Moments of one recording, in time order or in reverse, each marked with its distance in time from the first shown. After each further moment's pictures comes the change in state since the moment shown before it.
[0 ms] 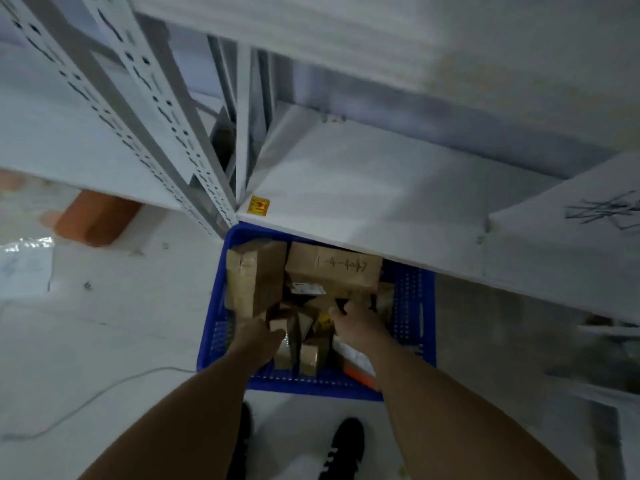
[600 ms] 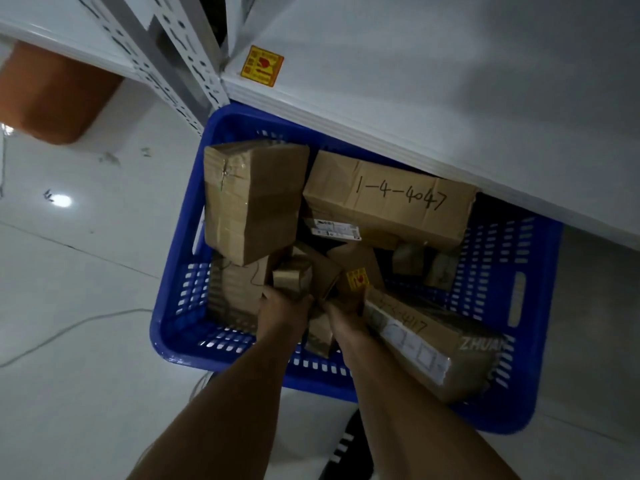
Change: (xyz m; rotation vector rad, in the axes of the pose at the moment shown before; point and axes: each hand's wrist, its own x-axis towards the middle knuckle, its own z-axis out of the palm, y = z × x) left_hand 0.183 -0.073 0.171 -0.529 0.183 -0.272; right_hand 0.231 0.090 0.219 0.476 -0.167 0.298
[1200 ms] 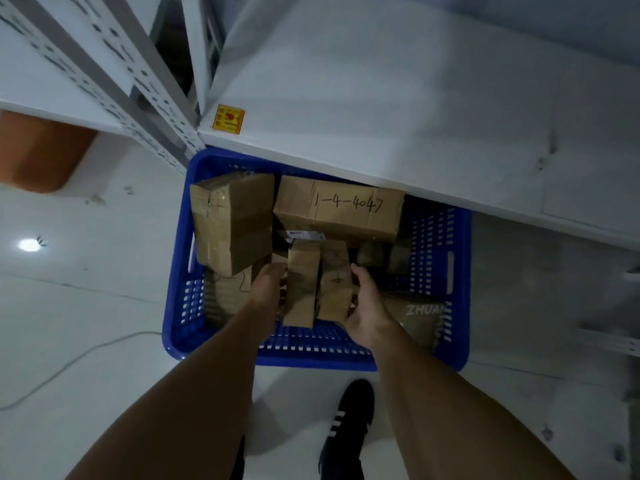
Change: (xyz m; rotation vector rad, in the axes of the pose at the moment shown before) left_hand -0.077 0.071 -0.053 -0.453 -0.378 -0.006; right_hand -0.112 -0.020 -0.087 0.862 -0.103 -0.020
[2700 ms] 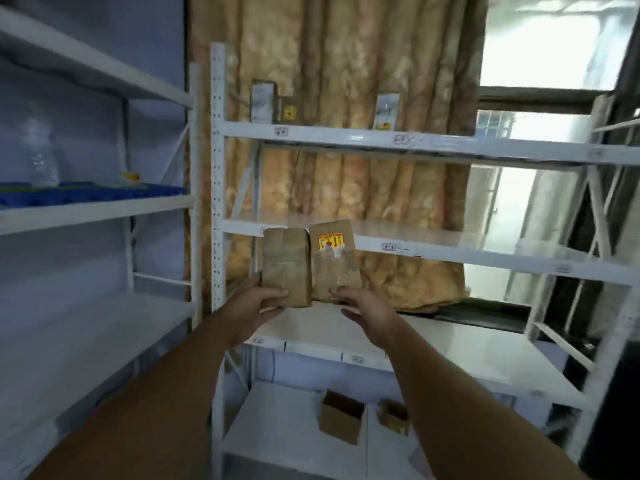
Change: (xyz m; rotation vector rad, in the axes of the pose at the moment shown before) left_hand -1.005 -0.090 0.336 0.901 -1.698 0.528; right_hand -1.038 0.232 -0.387 0.695 0.933 -1.371
